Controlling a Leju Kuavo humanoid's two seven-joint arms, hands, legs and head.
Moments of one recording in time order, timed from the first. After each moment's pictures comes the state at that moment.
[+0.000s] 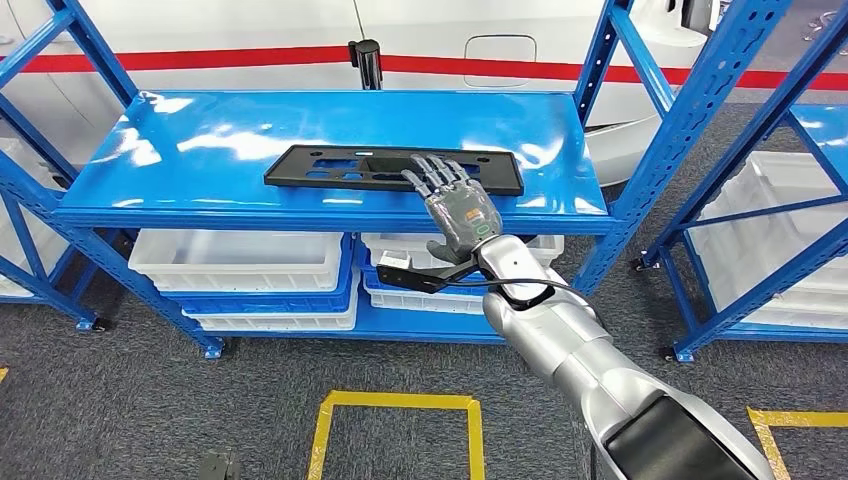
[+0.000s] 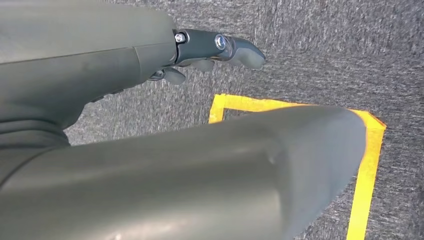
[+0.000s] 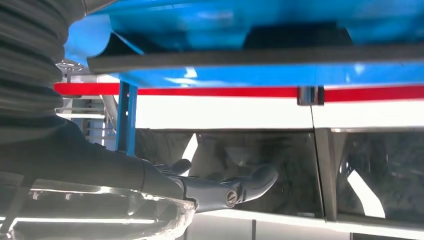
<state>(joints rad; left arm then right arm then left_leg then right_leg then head) -0.10 -0.02 -0.01 -0.21 0.24 0.31 -0.34 -0.87 0.10 0.83 -0.64 1.09 -0.36 -0.10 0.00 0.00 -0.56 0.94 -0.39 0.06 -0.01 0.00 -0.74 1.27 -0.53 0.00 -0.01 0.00</state>
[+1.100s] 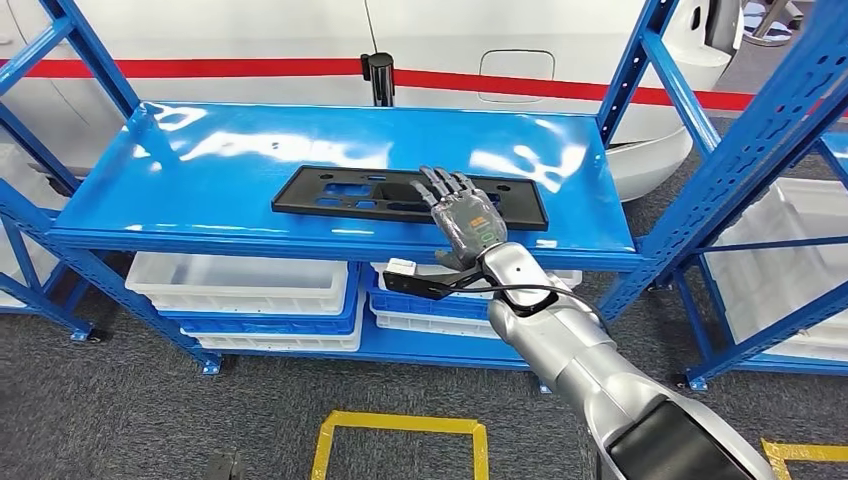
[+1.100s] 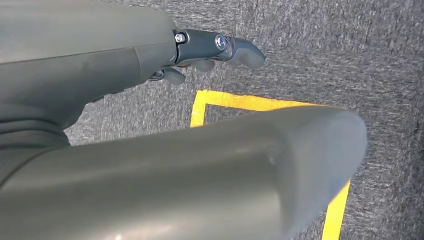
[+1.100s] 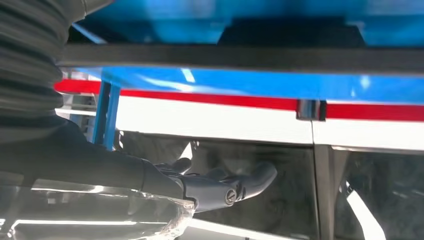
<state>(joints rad) -0.10 -0.03 -0.01 -0.21 0.23 0.31 -0.33 -0.86 0.10 0.83 -0.63 1.11 -0.34 -0.09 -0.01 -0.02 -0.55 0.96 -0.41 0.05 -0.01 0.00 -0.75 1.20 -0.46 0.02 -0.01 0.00</state>
